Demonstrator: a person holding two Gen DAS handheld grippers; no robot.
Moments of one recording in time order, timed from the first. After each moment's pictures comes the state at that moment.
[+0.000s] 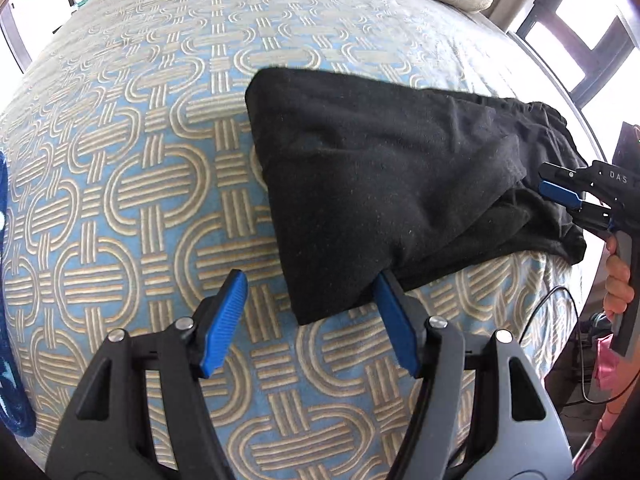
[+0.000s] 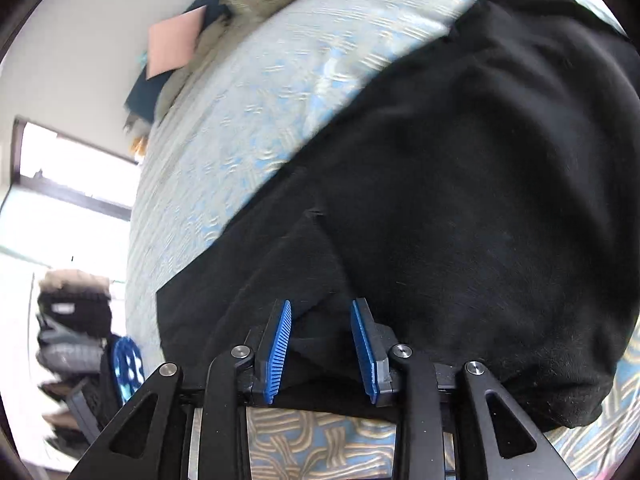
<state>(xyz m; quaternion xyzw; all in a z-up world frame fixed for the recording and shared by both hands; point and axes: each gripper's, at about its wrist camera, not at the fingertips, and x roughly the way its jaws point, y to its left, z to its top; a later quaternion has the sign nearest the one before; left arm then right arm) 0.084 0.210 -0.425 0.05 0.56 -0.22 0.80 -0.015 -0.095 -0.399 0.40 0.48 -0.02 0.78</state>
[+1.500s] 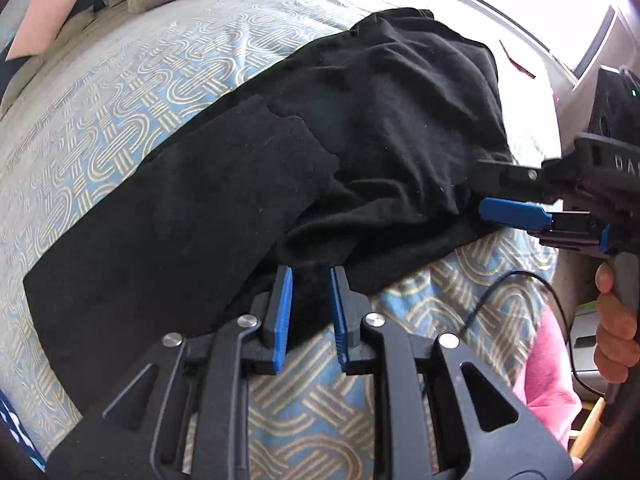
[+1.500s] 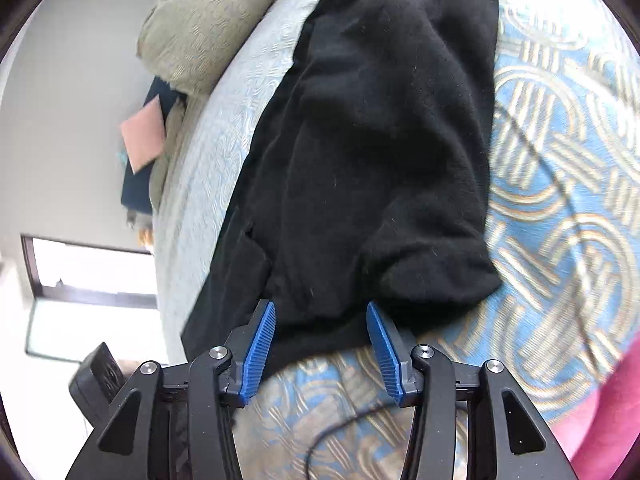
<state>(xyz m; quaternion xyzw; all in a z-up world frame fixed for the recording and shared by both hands) 0.039 0.006 -0.427 0.24 0.49 -0.40 0.73 -0.102 -0.093 -0.430 0.56 0.38 -0.10 0.72</state>
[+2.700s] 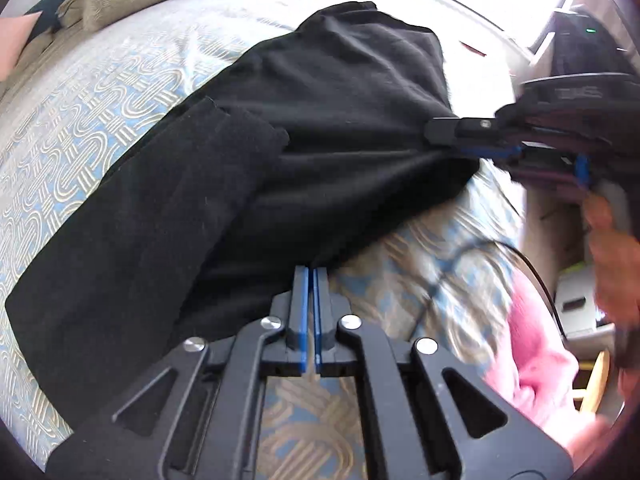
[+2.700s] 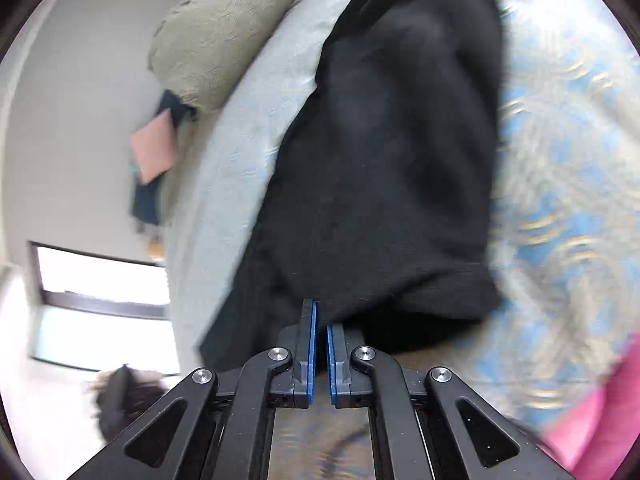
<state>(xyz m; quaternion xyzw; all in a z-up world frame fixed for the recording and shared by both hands) 0.031 0.018 -0.420 0.24 0.48 -0.48 0.69 -0.130 -0.117 -0.403 0.55 0.37 -0.13 0.74</state>
